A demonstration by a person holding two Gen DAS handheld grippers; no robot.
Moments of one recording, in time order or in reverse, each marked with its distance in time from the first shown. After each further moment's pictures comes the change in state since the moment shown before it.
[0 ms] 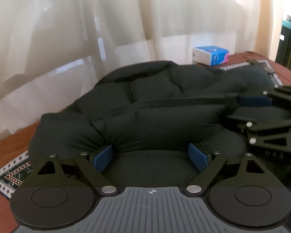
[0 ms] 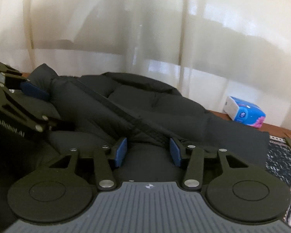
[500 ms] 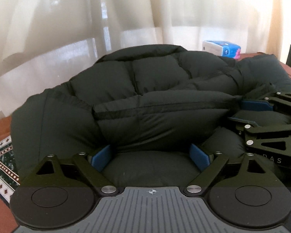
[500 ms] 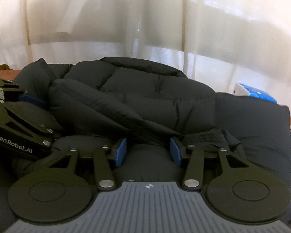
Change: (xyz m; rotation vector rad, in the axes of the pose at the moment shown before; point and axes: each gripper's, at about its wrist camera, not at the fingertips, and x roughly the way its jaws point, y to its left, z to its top) left arm 0.040 -0.002 -0.024 -0.072 0.000 0.024; right arm 0.033 0.005 -0.024 0.048 -0.001 0.017
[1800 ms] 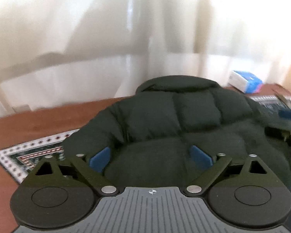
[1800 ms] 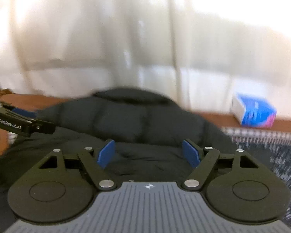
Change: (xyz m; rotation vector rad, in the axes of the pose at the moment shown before) left arm -0.059 0.056 0.031 -0.127 0.010 0.056; right arm -0.040 -0.025 0.080 0.058 0.017 0.065
